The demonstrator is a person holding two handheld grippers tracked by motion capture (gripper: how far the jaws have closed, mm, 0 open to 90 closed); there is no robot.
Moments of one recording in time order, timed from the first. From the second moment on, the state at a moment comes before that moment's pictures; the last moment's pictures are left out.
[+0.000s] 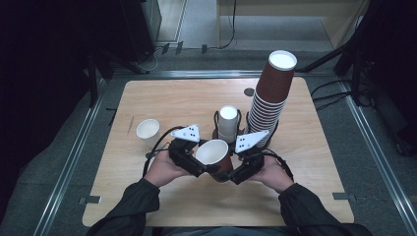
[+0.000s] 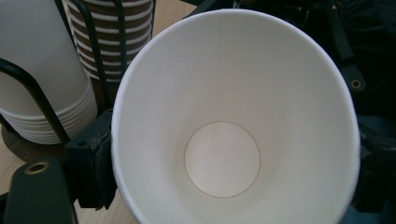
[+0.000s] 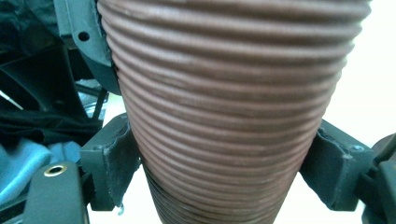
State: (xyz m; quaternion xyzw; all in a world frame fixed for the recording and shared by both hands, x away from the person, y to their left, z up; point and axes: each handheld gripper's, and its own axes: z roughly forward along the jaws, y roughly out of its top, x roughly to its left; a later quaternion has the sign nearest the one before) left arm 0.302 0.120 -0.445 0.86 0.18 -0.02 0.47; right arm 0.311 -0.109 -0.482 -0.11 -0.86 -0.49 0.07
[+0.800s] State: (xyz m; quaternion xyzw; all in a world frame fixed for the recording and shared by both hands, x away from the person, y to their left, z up) left arm 0.309 0.135 -0.447 0.87 0.21 -0.01 0.44; right arm 0.310 -0.136 -0.469 -0.16 -0.88 -0.44 0.00
